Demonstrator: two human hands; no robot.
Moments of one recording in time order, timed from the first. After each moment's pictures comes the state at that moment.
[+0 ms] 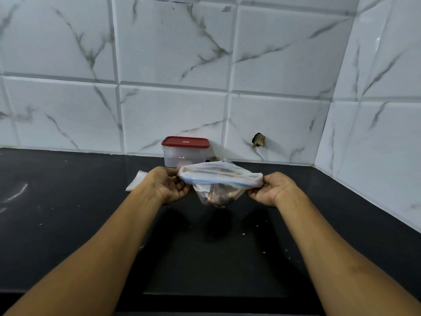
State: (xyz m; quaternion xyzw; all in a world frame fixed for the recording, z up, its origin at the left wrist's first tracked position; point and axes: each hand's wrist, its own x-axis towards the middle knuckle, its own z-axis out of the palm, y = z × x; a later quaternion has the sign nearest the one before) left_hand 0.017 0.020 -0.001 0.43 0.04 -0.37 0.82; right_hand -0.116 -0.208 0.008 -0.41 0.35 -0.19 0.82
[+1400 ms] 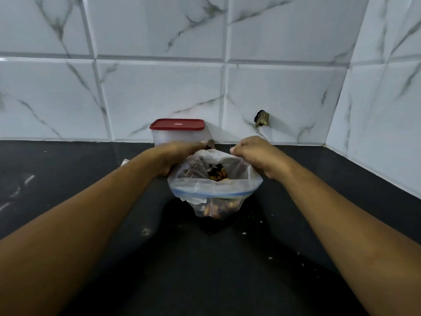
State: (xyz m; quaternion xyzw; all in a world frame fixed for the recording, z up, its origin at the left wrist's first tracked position) left_hand 0.055 -0.042 0.012 0.78 -0.23 -0.29 0.50; right_hand -0.073 -0.222 0.013 -0.86 0.19 -0.17 0.45
